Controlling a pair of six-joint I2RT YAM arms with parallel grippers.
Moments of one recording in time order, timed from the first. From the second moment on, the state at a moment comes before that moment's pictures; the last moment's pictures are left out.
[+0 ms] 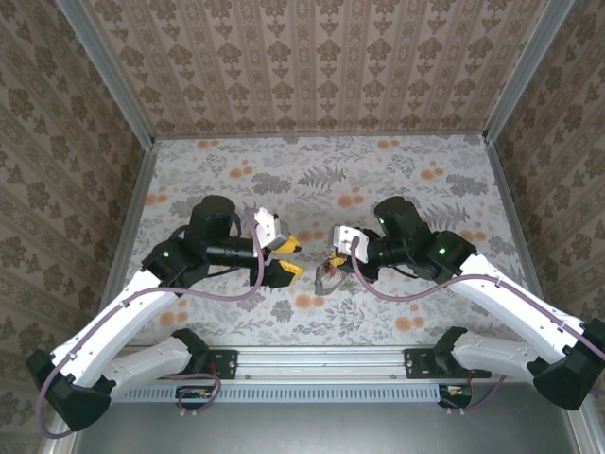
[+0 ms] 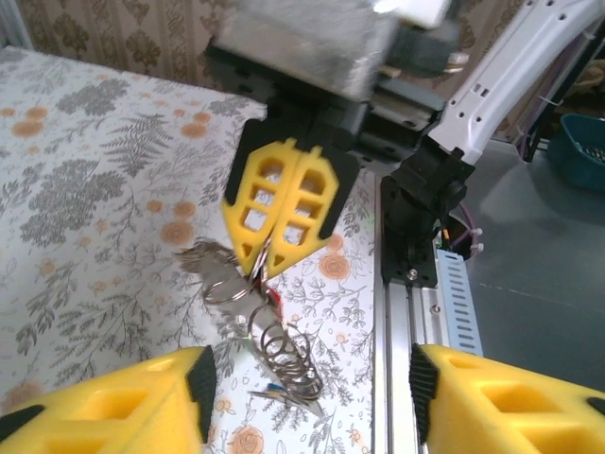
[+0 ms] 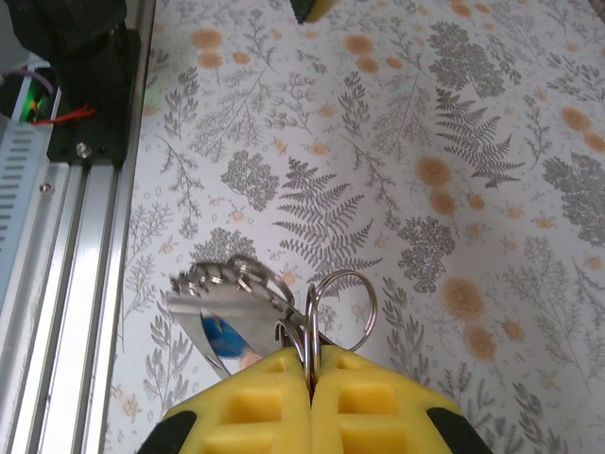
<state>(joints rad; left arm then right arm) -0.74 0.95 0.98 -0.56 0.77 0.21 0.71 1.07 1.01 -0.65 -0.44 -0.58</state>
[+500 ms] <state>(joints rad) -0.83 1.13 1.00 -0.50 0.75 0.28 0.74 1.09 1.05 -0.70 -0.42 -0.61</state>
